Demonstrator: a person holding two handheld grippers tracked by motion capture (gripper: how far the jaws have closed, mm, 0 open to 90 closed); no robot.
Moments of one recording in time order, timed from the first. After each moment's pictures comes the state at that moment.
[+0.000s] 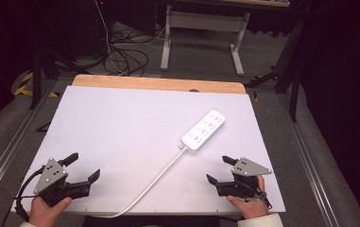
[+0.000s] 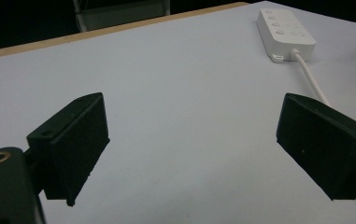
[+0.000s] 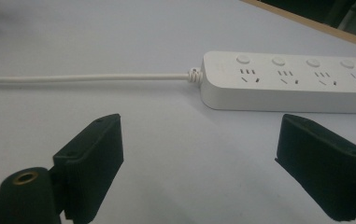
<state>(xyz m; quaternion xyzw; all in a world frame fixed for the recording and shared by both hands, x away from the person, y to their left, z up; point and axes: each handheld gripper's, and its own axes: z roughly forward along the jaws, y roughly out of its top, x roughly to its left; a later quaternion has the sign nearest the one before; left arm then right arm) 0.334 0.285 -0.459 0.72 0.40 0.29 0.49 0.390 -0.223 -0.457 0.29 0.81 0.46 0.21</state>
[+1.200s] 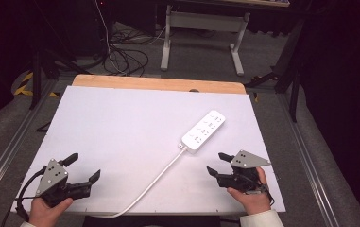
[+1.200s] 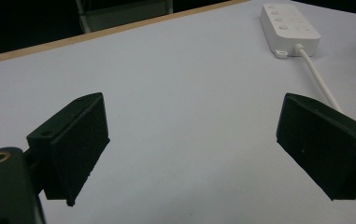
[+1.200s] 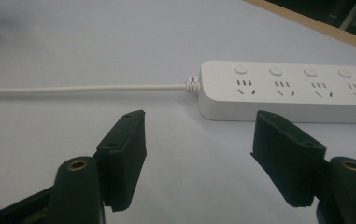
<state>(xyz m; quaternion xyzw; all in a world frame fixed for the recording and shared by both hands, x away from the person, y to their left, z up) 0.332 0.283 -0.459 0.72 0.40 0.30 0.48 0.401 -0.218 -0.436 0.29 0.82 0.45 0.20</state>
